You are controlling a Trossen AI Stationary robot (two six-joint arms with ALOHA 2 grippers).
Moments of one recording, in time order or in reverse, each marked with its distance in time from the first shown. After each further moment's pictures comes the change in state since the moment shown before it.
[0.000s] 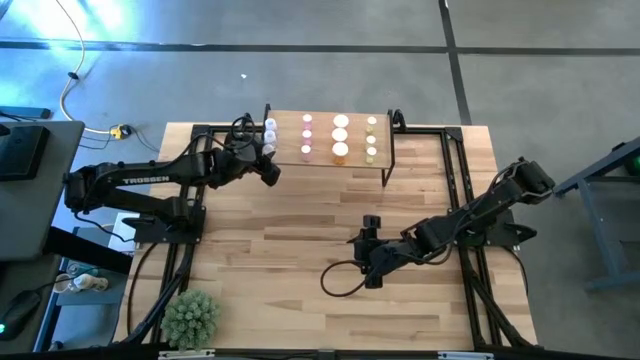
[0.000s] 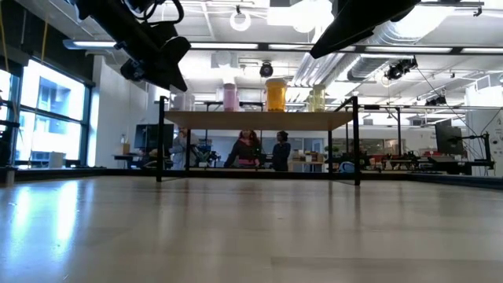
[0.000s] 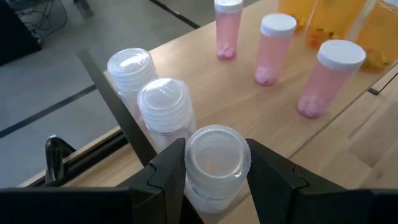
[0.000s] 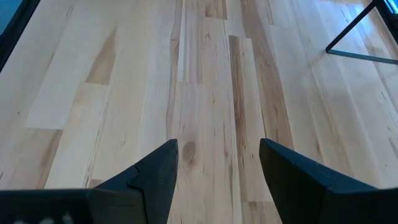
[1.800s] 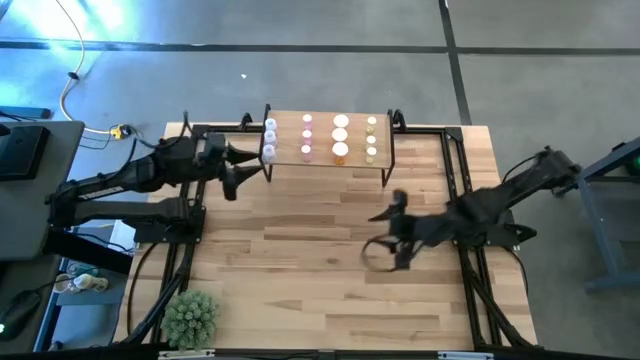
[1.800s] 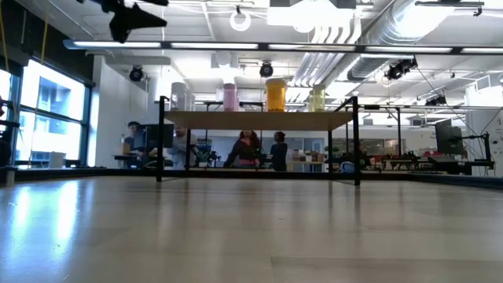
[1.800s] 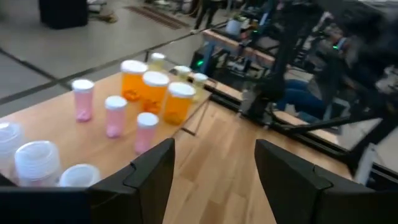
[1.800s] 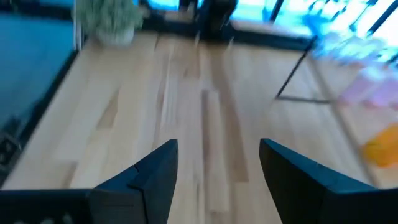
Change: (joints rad) left arm -0.028 -0.418 0.000 -0.007 0.513 -0.016; right arm 0.000 -0.329 0.000 -0.130 0.039 -0.062
